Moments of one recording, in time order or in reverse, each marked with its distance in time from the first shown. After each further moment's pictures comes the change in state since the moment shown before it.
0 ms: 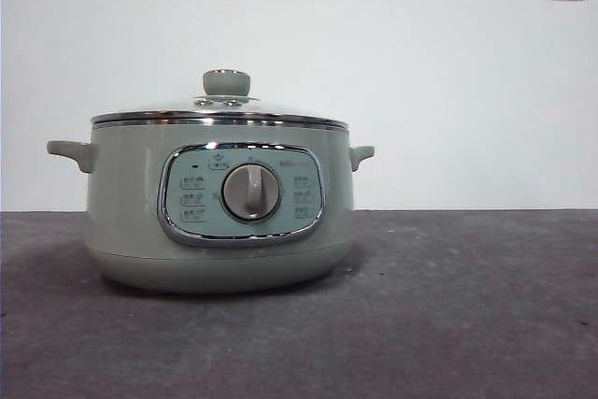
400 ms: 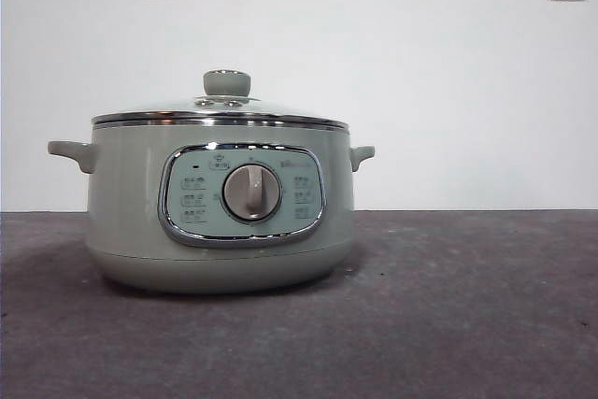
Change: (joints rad) left arm 0.298 -0.436 -0.537 0.449 0.069 0.076; right arm 0.000 0.000 0.000 0.000 0.000 0.000
